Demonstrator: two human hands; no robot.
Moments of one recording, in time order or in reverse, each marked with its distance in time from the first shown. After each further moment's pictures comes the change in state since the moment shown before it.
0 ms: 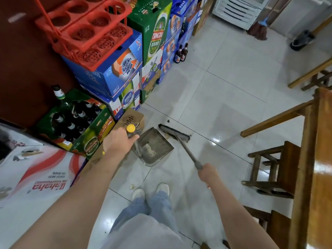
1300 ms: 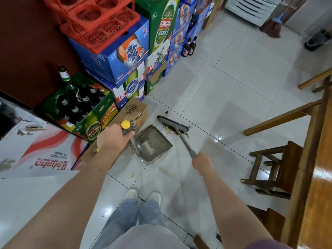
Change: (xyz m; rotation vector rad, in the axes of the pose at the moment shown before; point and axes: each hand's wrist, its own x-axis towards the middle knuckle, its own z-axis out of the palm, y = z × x) left_hand -0.056 -0.008 0.002 -0.024 0.000 -0.094; right_hand -0.012 -0.008 0.001 -0.008 0.004 -0.059
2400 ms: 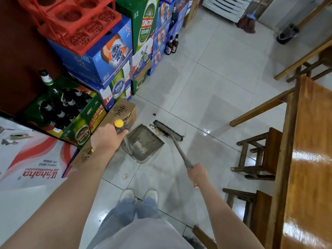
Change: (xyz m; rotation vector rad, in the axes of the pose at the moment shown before) left_hand 0.000 -0.004 0.001 -0.011 0.028 0.079; right_hand -0.044 0.045 0.036 0.175 -0.035 0.127
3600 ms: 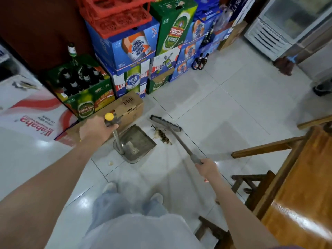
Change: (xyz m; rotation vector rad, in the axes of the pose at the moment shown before) left_hand -0.078 0.049 0.027 -0.150 0.046 -0.352; right_hand 0.077 0.044 -0.158 -0.324 0.040 -0.416
